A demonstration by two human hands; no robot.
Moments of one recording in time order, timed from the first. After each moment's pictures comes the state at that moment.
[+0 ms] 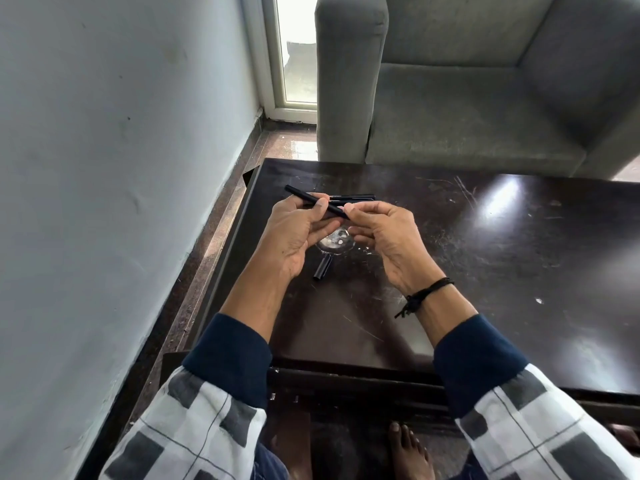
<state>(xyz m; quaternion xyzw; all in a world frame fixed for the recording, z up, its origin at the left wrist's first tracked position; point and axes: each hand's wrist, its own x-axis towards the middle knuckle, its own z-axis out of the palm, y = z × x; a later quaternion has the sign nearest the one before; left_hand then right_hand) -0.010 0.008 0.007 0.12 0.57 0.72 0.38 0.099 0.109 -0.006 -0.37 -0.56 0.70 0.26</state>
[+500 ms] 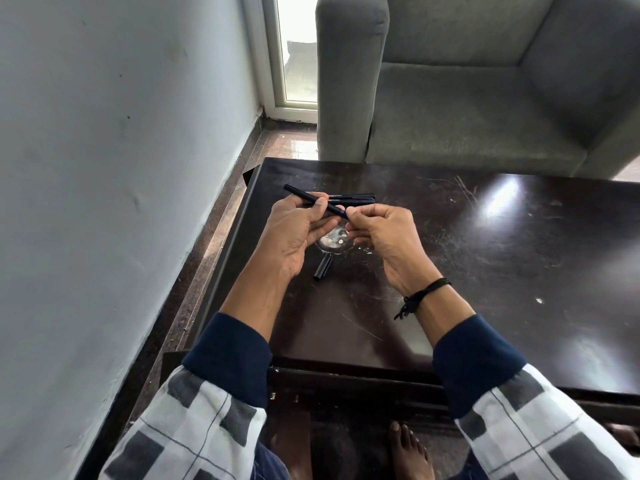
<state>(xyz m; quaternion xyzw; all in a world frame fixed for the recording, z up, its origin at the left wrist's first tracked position) -0.011 0.008 0.007 0.11 0.58 0.72 0.37 0.099 0.106 -0.005 -0.37 -0.59 0.67 0.26</state>
